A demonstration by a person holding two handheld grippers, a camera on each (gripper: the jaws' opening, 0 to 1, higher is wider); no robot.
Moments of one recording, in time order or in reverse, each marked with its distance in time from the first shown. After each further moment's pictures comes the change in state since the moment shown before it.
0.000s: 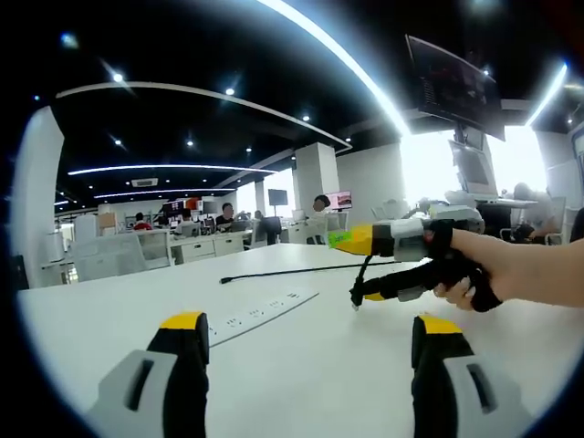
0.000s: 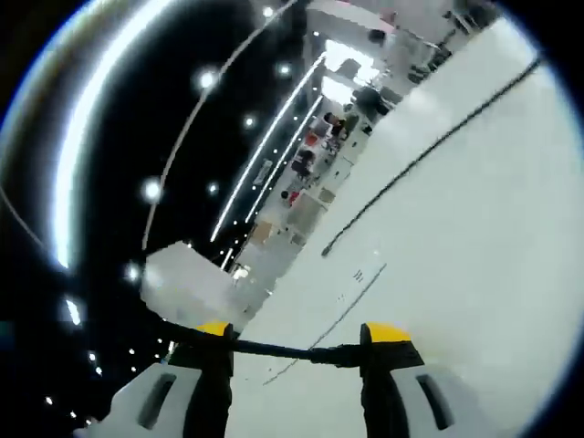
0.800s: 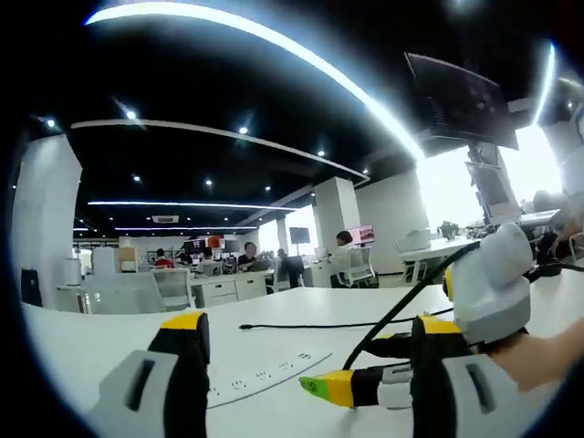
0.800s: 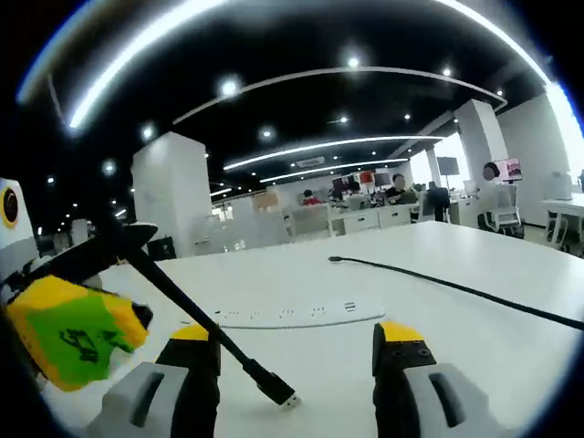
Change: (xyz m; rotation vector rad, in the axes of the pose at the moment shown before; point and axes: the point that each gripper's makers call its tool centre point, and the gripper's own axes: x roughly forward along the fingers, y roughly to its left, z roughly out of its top) left arm 0.036 -0.005 0.065 0.018 -0.214 0.126; right arm 0.027 0.019 -0.043 -0.616 0.009 -0.057
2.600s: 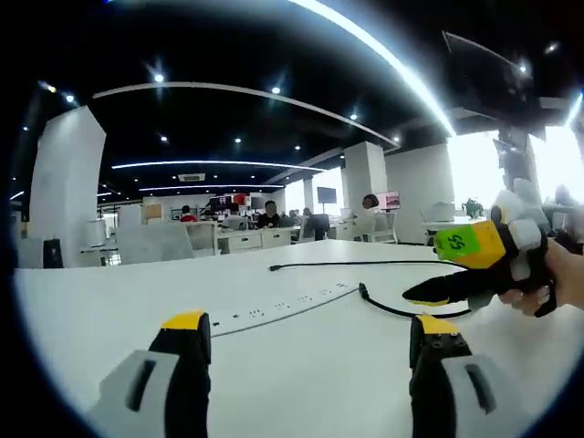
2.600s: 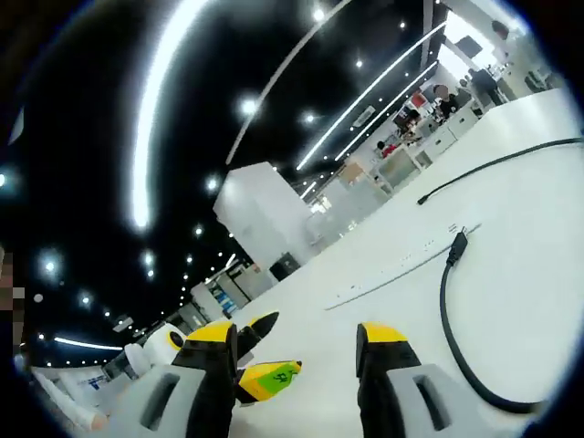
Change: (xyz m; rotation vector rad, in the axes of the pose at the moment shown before) left arm -0.072 0.040 -0.064 -0.020 0.222 0.130; right arm -0.079 0.060 0.023 0.498 -0.008 0.538
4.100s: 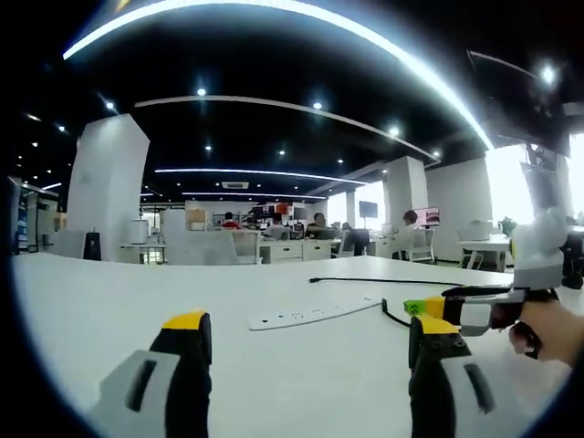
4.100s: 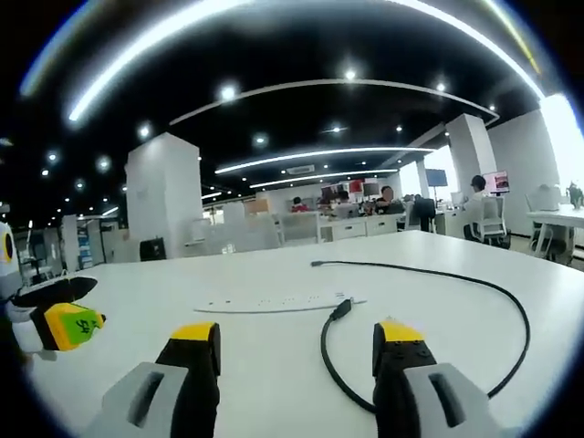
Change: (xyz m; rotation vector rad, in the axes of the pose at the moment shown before) left arm -0.074 0.029 0.035 -0.062 -0.056 0.208; right arm -0.013 -0.040 0.003 -0.538 -0.029 -0.596
